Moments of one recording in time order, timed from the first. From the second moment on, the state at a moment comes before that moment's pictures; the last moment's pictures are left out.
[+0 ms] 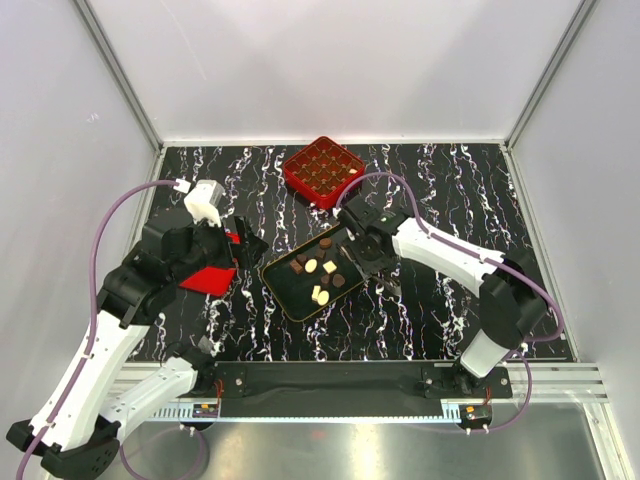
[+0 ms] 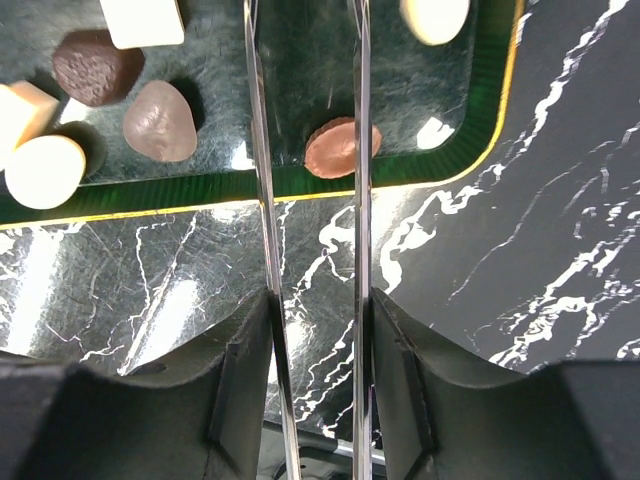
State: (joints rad) left arm -0.49 0.79 1.13 -0.82 0.06 -0.37; right arm 0.76 1.66 1.28 -0.88 0.15 0.18
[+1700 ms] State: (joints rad) left arm -0.49 0.77 1.16 -0.82 0.06 -0.36; right arm 0.69 1.72 1.50 -0.90 0.09 0.13
